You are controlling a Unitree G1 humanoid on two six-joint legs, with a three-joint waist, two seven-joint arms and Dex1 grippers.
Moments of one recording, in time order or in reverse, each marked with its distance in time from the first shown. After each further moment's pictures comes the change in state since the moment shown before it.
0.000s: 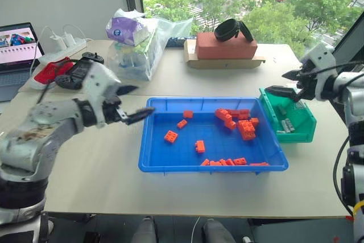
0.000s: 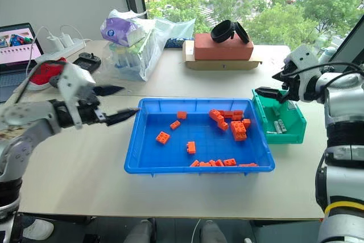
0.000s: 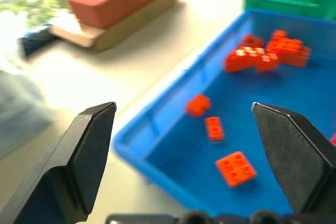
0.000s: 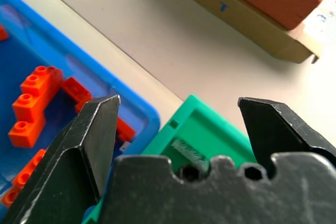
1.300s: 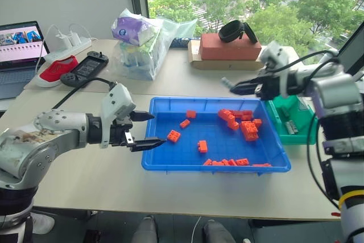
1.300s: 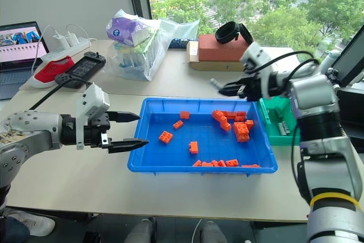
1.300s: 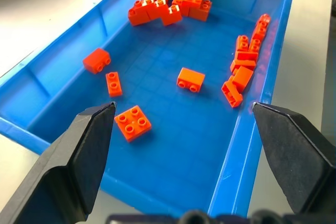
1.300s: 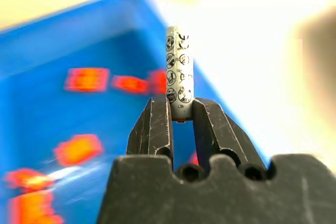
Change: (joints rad) left arm -0.078 0.114 -0.162 -0.092 -0.235 0.217 -0.124; right arm -0.242 0.082 0.183 0.032 0.023 0.200 0.065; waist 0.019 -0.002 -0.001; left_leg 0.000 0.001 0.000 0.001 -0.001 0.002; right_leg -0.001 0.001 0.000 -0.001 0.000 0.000
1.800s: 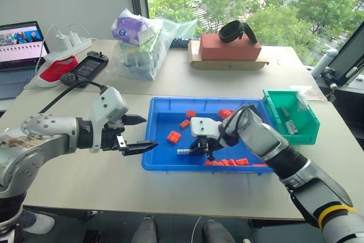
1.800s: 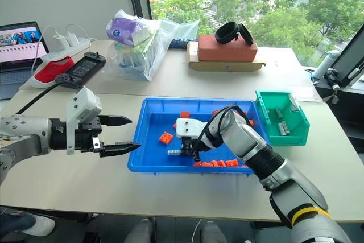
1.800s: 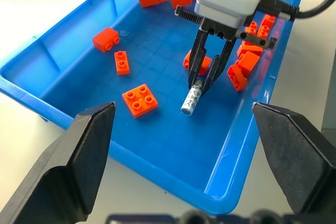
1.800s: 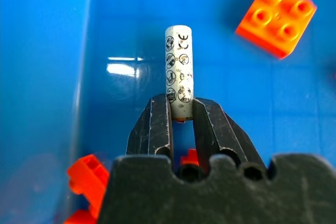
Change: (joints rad) left arm 0.081 0.050 0.084 -0.056 -0.035 0.048 0.028; right arm 0.289 0.210 0.363 -0.530 -0.010 0.030 0.166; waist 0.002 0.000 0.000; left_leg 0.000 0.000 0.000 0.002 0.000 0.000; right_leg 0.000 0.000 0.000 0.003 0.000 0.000
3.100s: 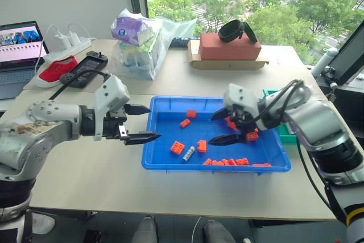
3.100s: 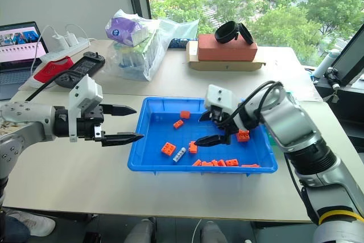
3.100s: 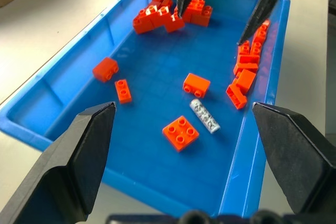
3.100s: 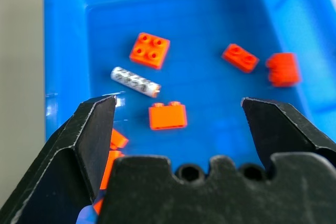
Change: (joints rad) left arm -0.085 -0.024 -0.051 0.104 0.105 -0.067 -0.128; right arm -0.031 -0.195 -0.135 -0.224 0.117 0.200 -0.071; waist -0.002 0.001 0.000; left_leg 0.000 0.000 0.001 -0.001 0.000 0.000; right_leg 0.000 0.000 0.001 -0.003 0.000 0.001
